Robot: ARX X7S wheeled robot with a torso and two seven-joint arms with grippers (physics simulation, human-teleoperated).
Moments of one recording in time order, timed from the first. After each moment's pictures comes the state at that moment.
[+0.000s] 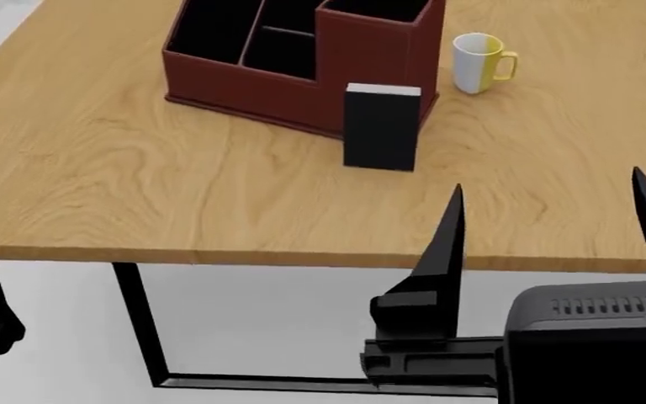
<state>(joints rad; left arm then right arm) -0.37 -0.21 -0.16 1.04 -0.34 -1.20 -0.20 0.78 0.83 -0.27 -1.04 1.39 0.98 1.27</state>
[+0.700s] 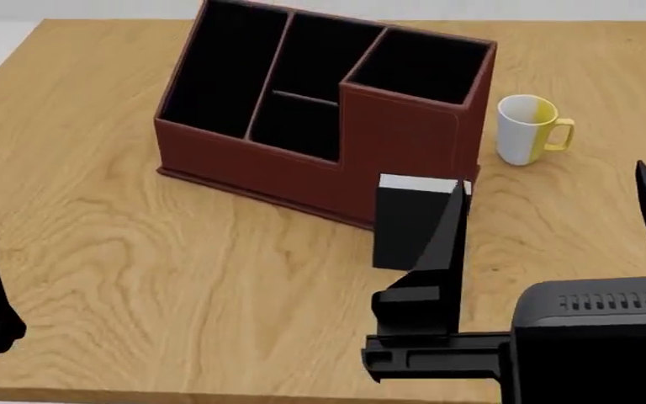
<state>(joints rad) -0.38 -0.26 -0.17 1.03 -0.47 -1.18 -0.30 0.81 0.87 -0.33 -1.04 1.37 0.91 1.28</state>
